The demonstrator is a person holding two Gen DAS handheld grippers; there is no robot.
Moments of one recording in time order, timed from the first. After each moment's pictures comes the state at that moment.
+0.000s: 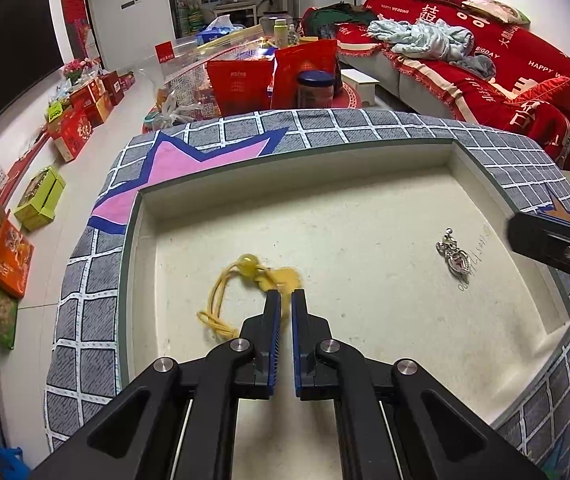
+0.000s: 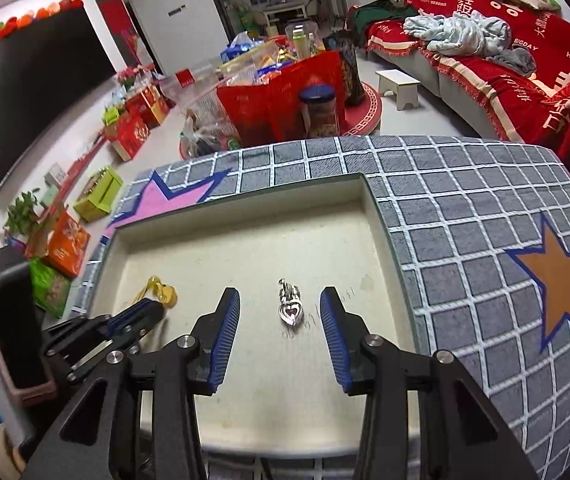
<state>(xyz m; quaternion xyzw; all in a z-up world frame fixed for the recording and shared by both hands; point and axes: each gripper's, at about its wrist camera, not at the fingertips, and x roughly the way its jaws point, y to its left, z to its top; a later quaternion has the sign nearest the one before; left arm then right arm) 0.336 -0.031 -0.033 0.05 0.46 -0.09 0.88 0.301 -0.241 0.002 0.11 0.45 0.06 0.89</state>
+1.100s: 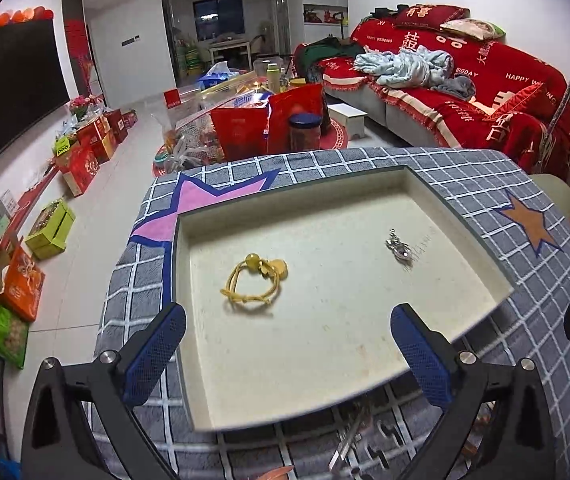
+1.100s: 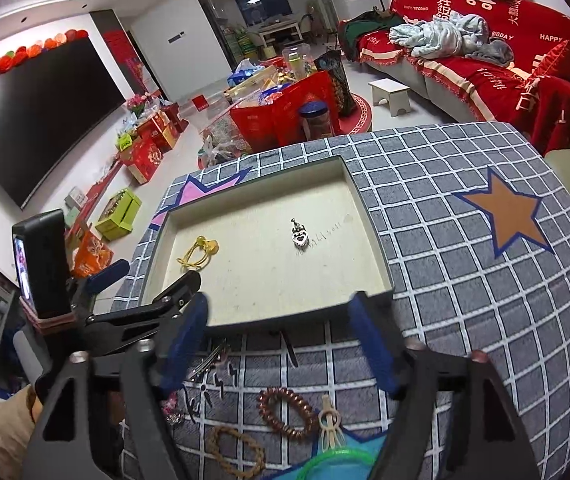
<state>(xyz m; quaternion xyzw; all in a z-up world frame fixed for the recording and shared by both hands) 0.273 -0.026 0.005 0.06 0.39 -0.10 0.91 0.184 -0.257 0.034 0.15 0.41 0.07 0.90</state>
